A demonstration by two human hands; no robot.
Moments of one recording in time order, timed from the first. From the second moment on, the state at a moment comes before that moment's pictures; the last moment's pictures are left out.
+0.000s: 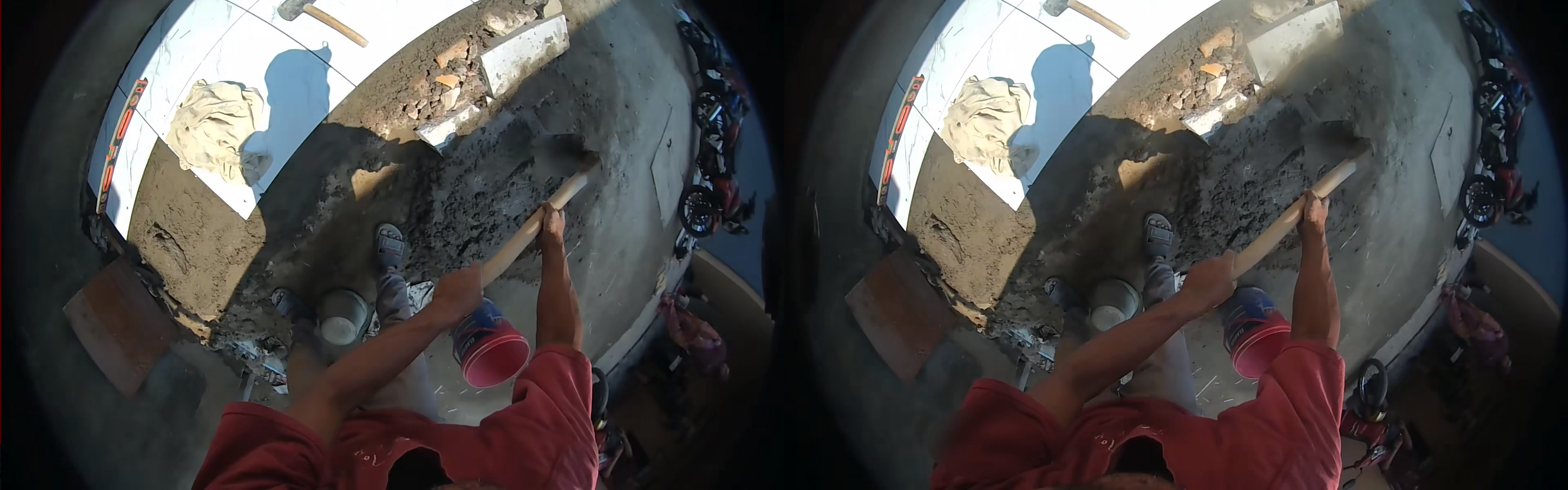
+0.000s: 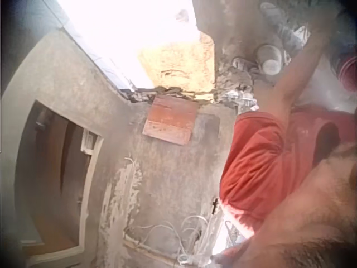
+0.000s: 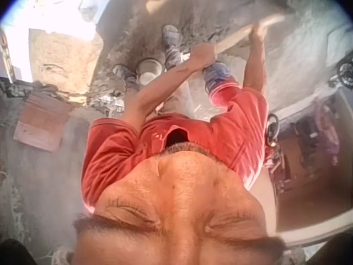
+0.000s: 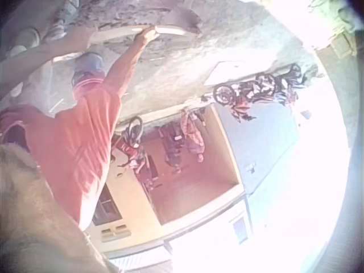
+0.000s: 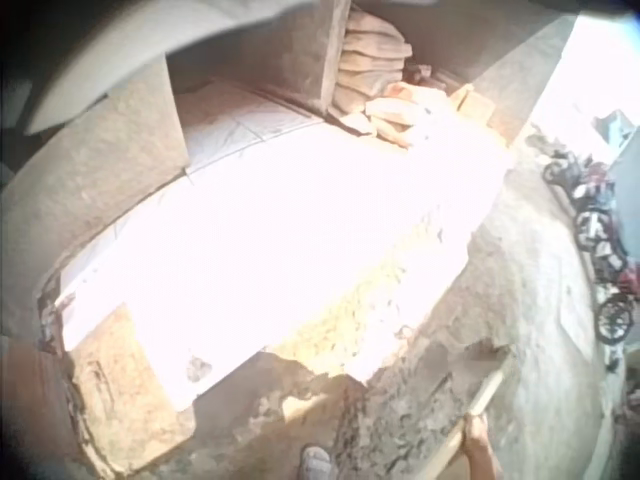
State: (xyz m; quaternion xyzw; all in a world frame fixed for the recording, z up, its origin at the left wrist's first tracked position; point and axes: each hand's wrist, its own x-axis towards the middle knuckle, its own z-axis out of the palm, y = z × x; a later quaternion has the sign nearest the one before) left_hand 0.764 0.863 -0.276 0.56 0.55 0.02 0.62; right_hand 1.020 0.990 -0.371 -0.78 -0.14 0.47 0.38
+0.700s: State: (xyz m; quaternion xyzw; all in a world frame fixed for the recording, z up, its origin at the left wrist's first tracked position) left_hand 0.846 0.875 -0.185 0.33 0.47 0.02 0.82; right_hand 1.054 0.951 -0.376 -0.75 -0.11 0.63 0.19
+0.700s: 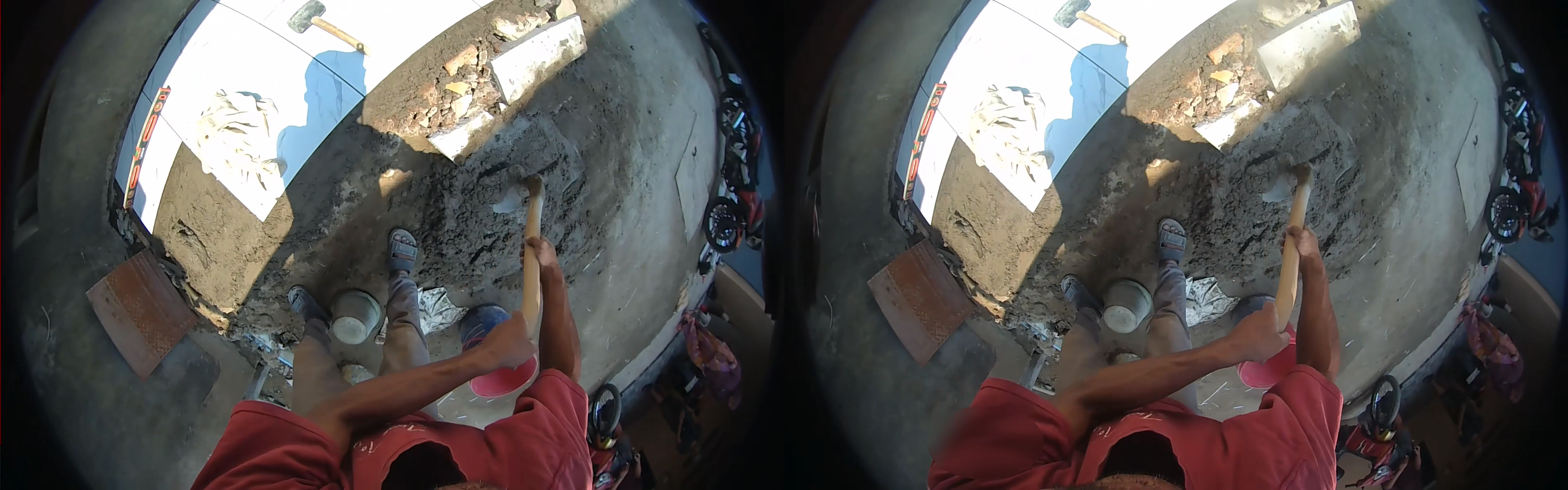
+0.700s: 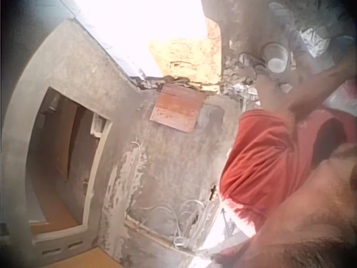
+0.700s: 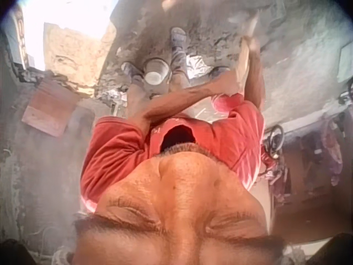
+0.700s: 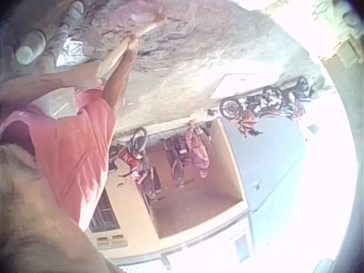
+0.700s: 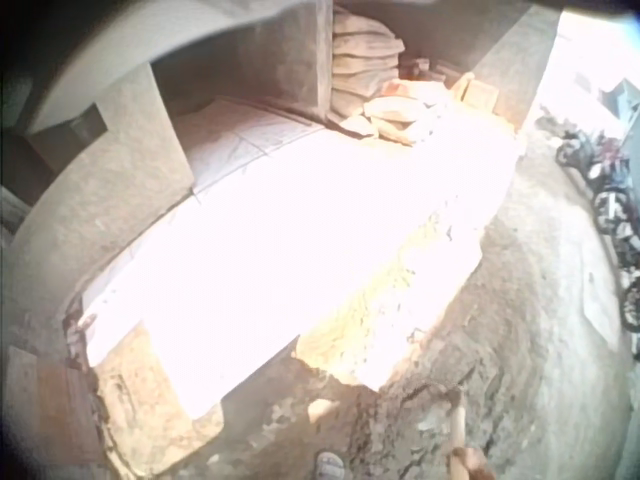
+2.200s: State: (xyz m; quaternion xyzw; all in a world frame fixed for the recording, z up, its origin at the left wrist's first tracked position) left_hand 0.693 0.689 -0.163 0.53 0.62 0.23 0.52; right_hand 0.953 0.883 -0.337 -0.78 -0.24 0.56 0.15
